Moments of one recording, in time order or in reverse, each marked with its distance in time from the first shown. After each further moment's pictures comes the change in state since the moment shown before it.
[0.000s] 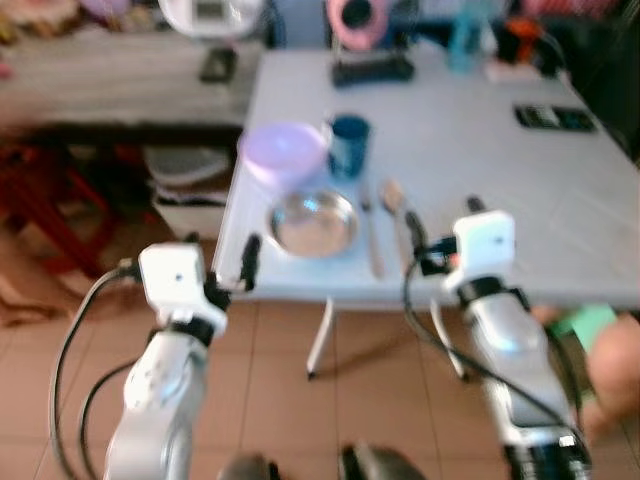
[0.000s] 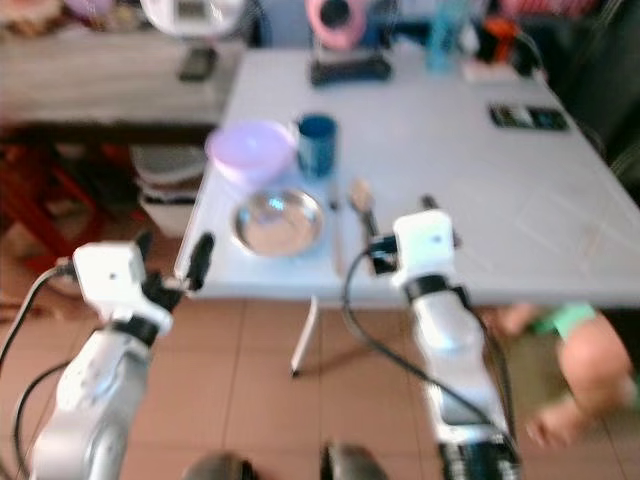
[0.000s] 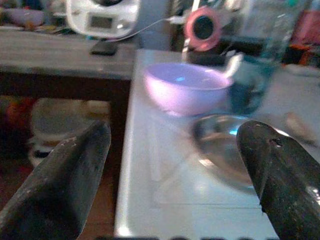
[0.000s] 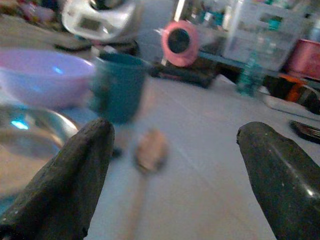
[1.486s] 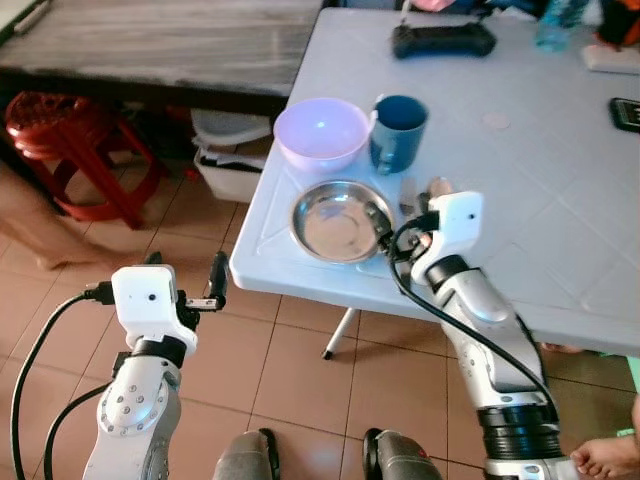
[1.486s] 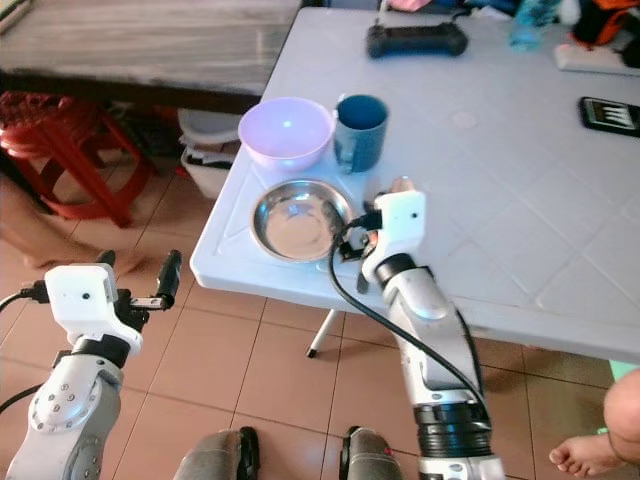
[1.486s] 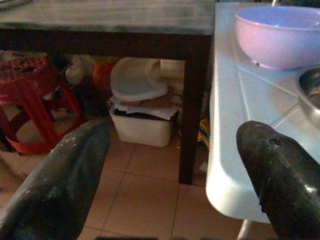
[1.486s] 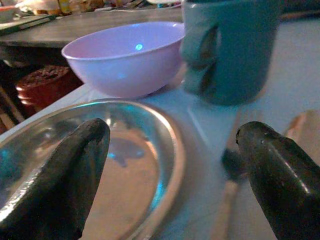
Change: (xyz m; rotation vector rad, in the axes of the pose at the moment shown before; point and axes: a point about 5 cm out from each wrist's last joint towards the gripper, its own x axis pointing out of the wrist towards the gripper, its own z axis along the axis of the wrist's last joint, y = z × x) left arm -0.021 0.021 -0.004 0.099 0.051 0.114; right arm 0.026 0.016 -0.002 0.309 0.088 0.157
